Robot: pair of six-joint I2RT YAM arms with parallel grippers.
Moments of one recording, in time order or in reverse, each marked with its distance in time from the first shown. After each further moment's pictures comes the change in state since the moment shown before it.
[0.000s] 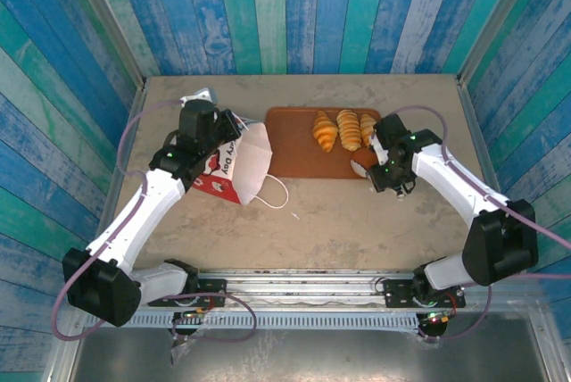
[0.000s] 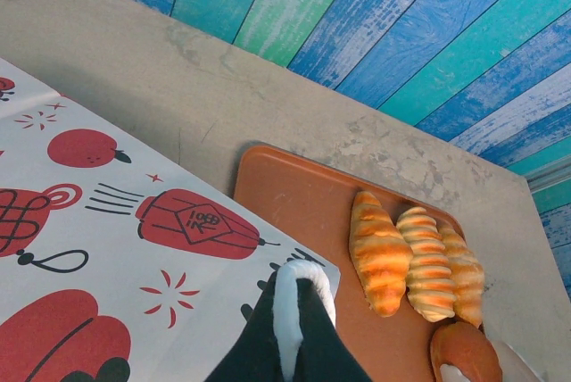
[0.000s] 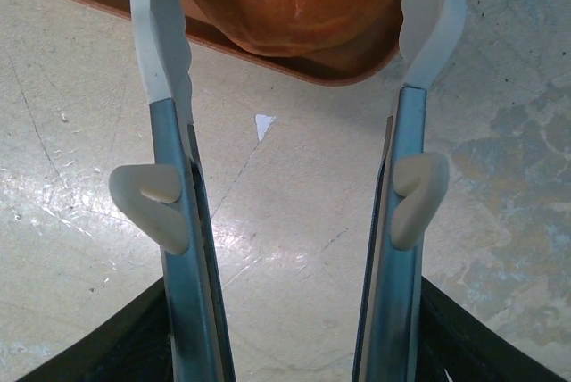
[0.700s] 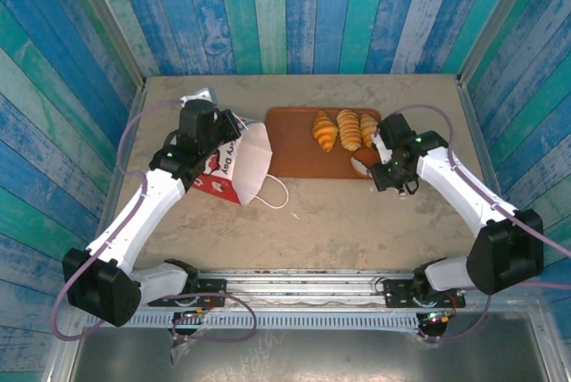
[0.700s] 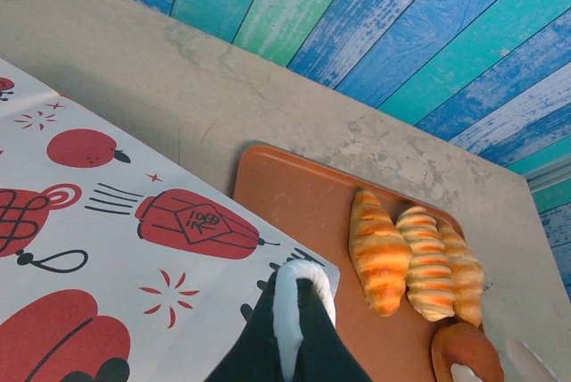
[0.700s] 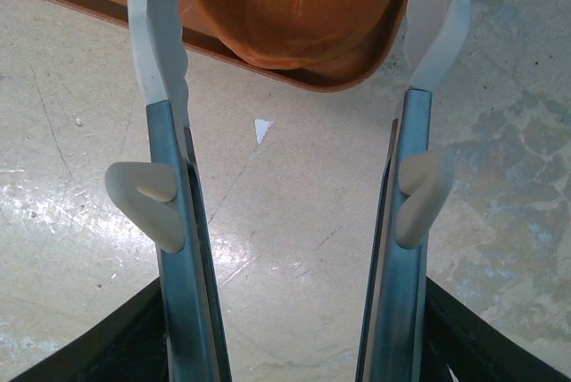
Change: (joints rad) left arm 0.000 0.000 0.000 0.000 0.004 0.002; right arm 0.000 -0.055 0.000 -0.004 -0.001 -0.003
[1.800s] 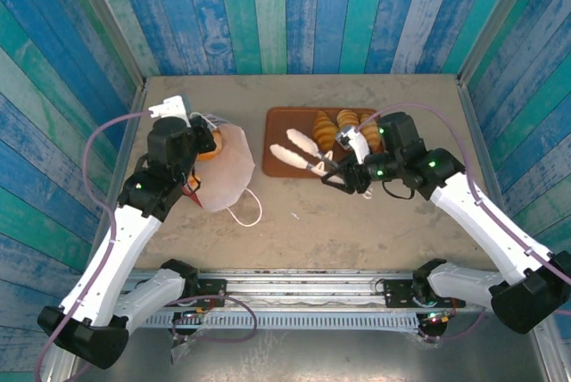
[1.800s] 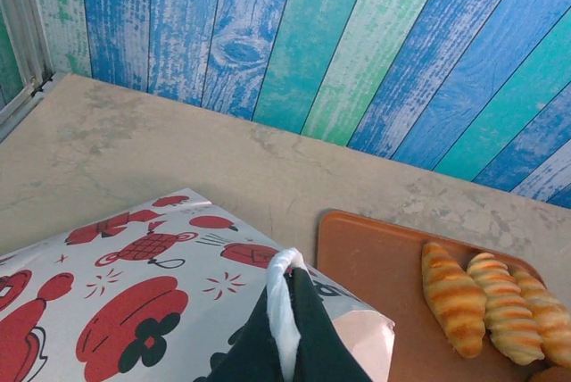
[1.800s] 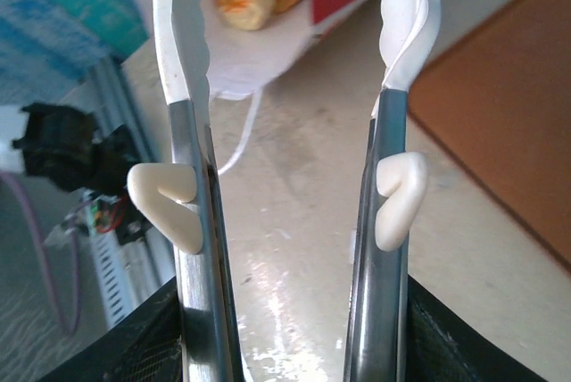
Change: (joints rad) left arm 0.000 -0.273 -0.021 -0.124 -0.220 0.210; right arm 0.202 -0.226 0.000 0.321 -0.735 -0.058
